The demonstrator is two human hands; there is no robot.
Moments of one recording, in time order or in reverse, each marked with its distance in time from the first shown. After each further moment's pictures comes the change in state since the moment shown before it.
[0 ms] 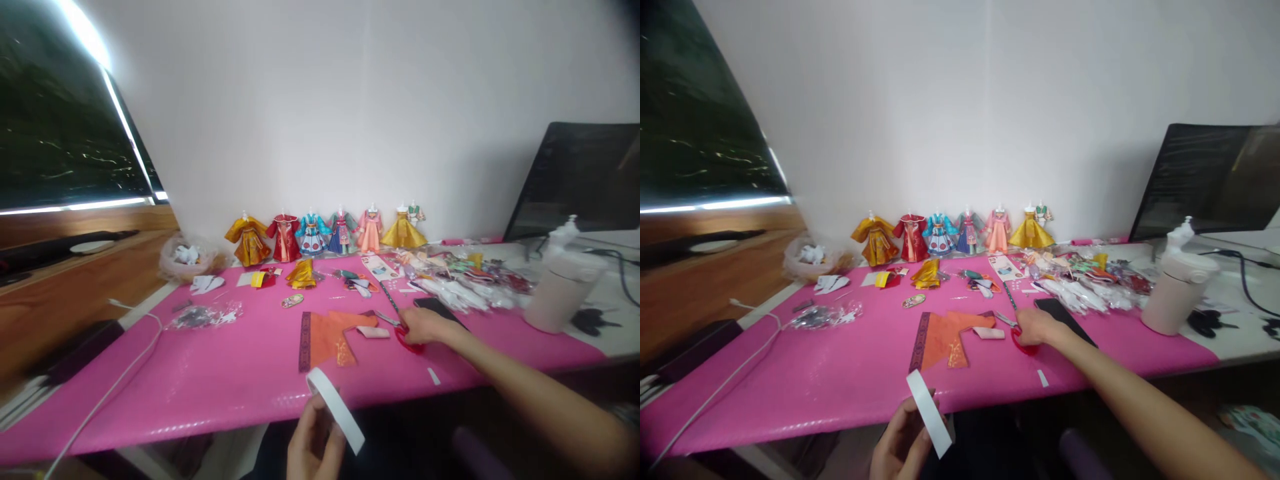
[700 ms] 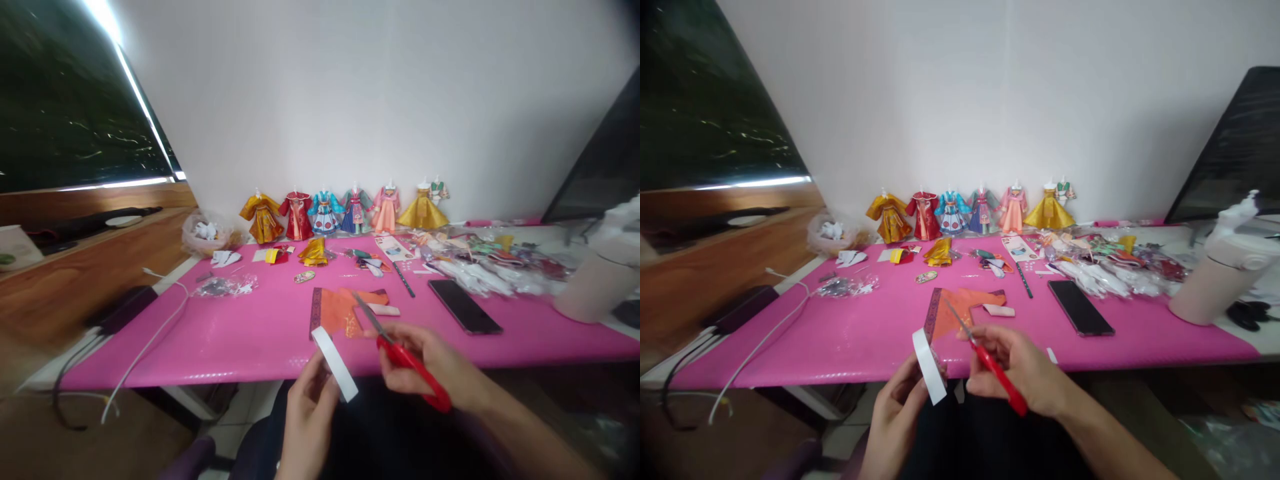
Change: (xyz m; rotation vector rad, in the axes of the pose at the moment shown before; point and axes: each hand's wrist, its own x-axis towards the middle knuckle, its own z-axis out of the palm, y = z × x) left_hand 0.007 0.033 -0.008 0.040 -0.148 -0.043; right_hand -0.122 -0.089 0.009 1.387 -0.003 -0.525
